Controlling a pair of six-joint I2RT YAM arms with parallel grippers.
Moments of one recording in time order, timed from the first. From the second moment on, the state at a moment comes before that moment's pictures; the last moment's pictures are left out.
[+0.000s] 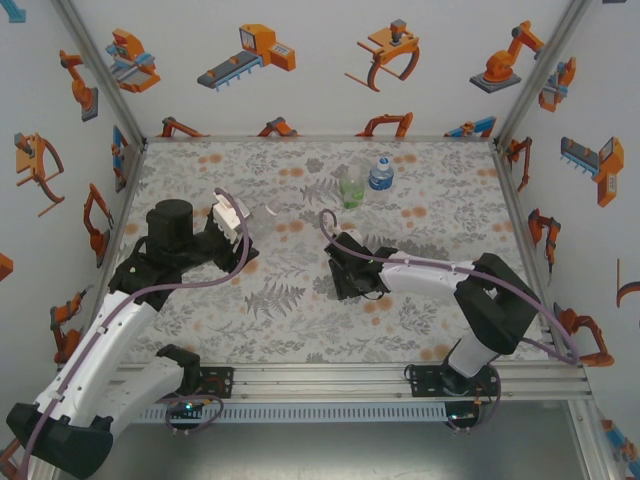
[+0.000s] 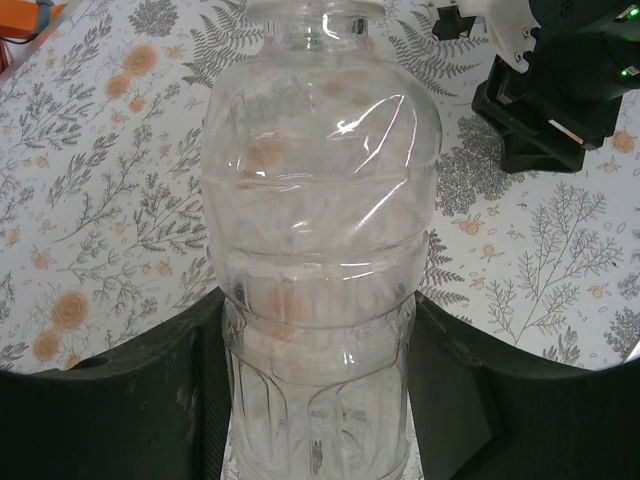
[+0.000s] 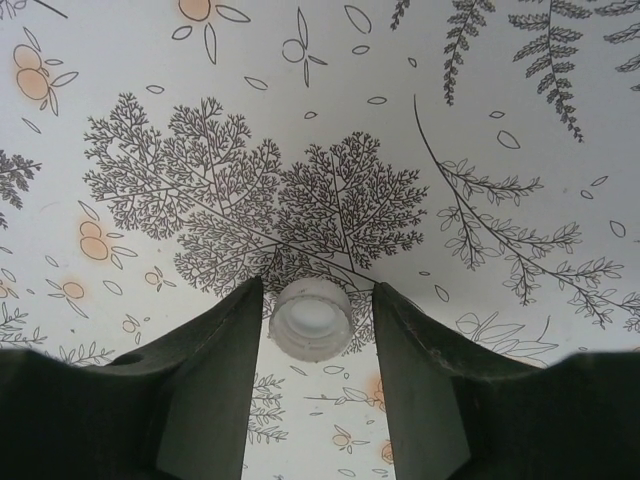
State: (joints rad) left arm -0.43 0.87 0.91 -0.53 0.38 0.37; right arm 0.88 1.61 0.88 -0.39 0.17 0.52
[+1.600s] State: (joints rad) left arm -0.44 0.83 0.91 -0.54 0.39 0.37; right arm 0.90 1.53 0.88 -0.47 0.17 0.66
